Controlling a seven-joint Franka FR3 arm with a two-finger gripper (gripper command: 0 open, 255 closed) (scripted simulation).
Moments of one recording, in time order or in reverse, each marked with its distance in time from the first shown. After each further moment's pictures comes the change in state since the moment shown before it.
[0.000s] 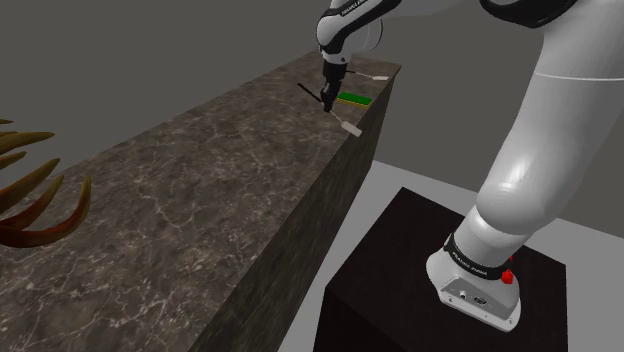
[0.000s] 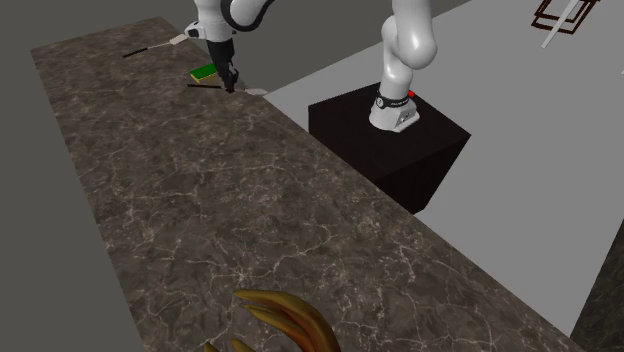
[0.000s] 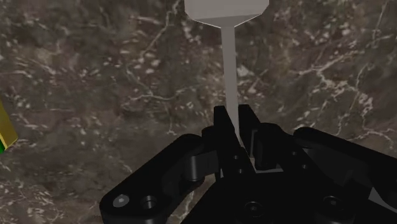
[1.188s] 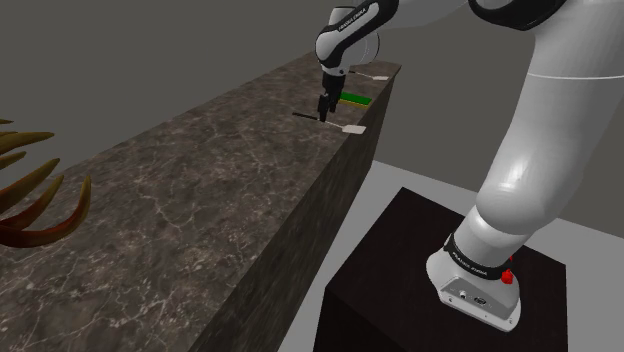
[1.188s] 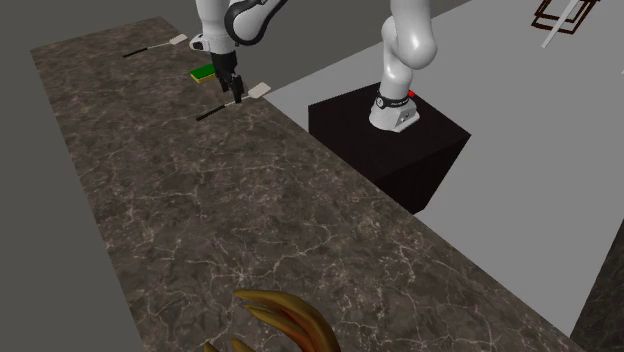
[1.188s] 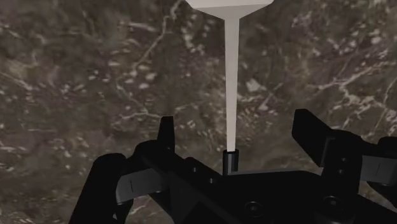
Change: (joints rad) arm -0.001 0.040 0.002 -0.040 0.008 0.080 -0.007
